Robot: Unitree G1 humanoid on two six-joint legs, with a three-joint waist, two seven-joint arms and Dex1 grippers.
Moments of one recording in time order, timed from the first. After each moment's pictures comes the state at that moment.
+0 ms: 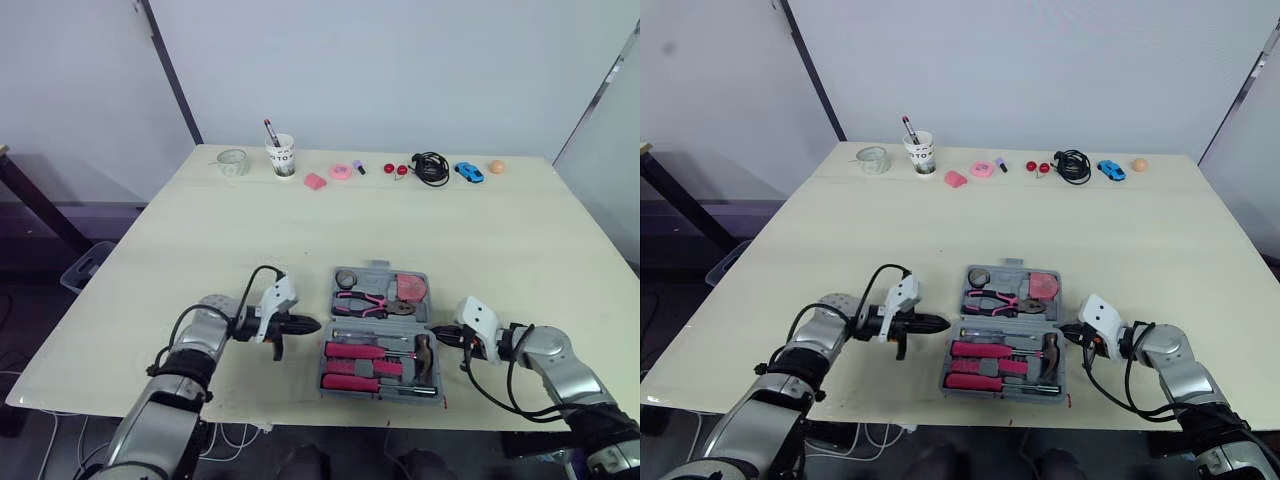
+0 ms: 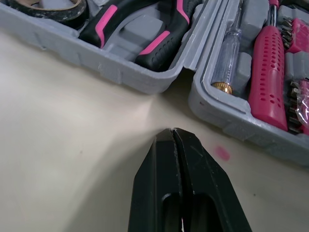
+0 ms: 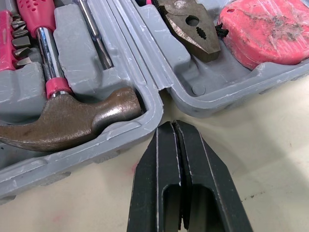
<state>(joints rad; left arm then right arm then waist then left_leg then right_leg) -0.61 0.49 -0.17 0.83 -0.05 -0.05 -1.32 -0.26 -0.56 0.16 0.29 0.08 0.05 0.98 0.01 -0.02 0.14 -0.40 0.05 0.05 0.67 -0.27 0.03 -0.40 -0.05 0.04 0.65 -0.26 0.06</state>
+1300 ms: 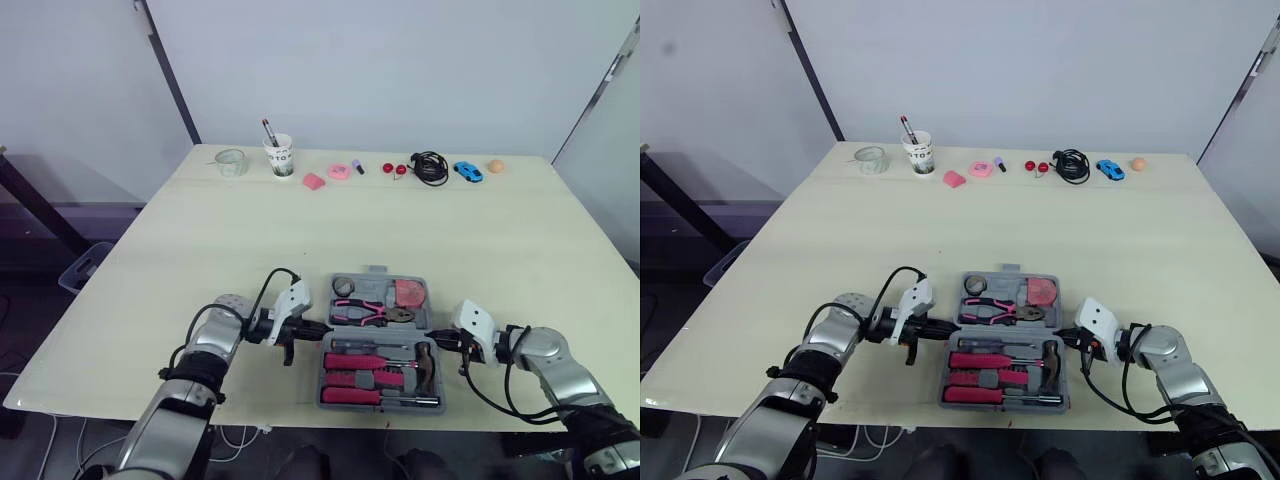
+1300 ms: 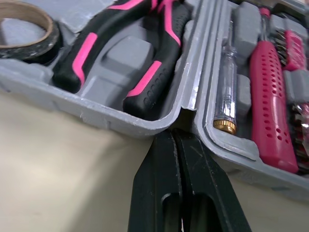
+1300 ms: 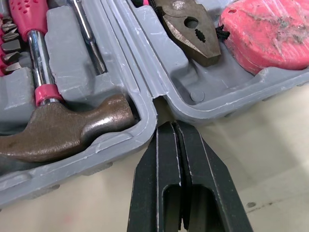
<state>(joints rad) -0.54 0.46 -0.18 0.64 0.00 0.07 -1.37 -0.25 -0.54 0.16 0.28 0.05 0.04 1.03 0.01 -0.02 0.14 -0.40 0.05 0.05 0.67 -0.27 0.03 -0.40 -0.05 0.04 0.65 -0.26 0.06</state>
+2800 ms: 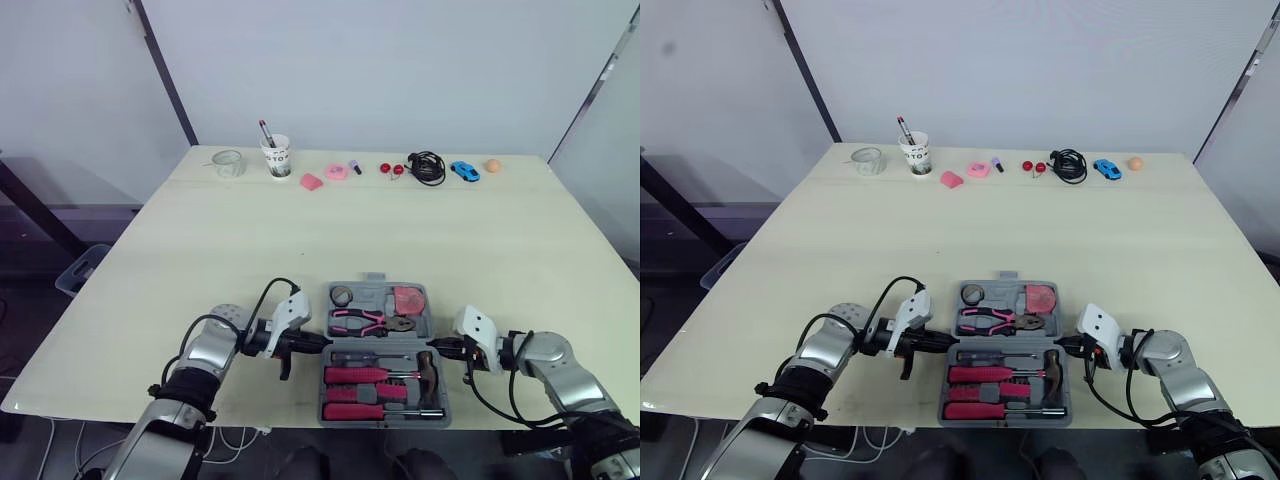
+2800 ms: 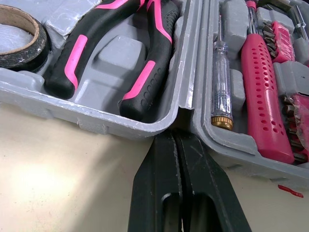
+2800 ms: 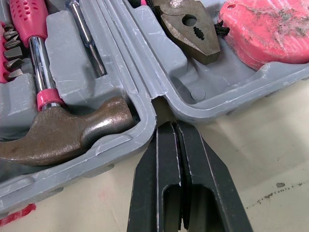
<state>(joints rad) -0.46 0.49 -0.21 0.52 -0.03 0.10 -1.36 -0.22 -0.57 0.17 0.24 0.08 0.08 1.06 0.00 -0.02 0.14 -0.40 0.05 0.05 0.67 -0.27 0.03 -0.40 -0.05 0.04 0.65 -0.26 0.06</state>
